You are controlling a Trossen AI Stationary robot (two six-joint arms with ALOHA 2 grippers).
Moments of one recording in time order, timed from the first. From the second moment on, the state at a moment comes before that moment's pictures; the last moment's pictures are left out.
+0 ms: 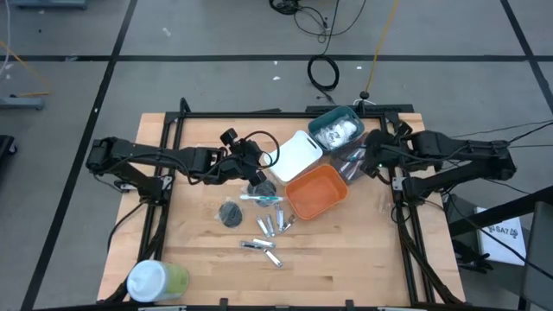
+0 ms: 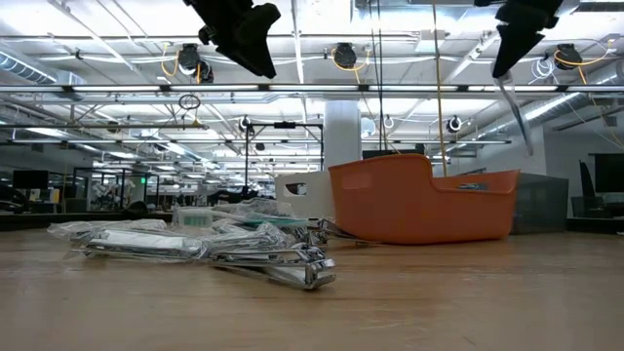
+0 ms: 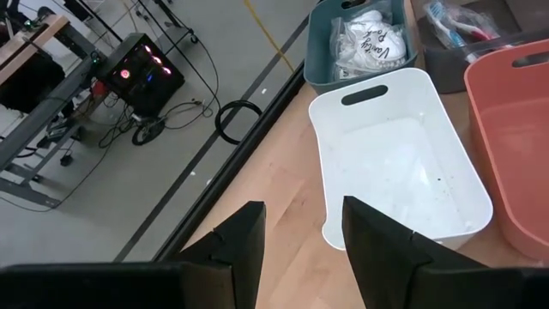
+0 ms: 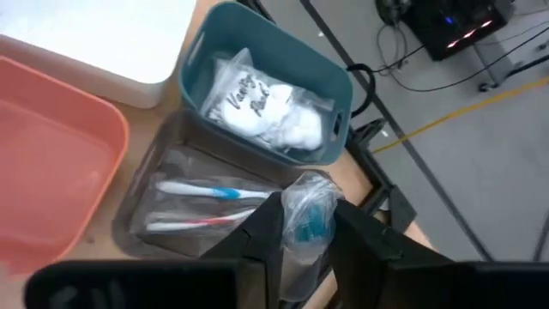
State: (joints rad) left arm -0.05 1.47 1.25 -0.58 -0.76 -0.19; right arm 0.00 1.03 1.19 -1.43 0.70 0.47
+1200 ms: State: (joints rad) left arm -0.05 1.47 1.25 -0.60 -0.72 -0.19; right arm -0.07 1.12 1.16 -1.28 0.63 0.33
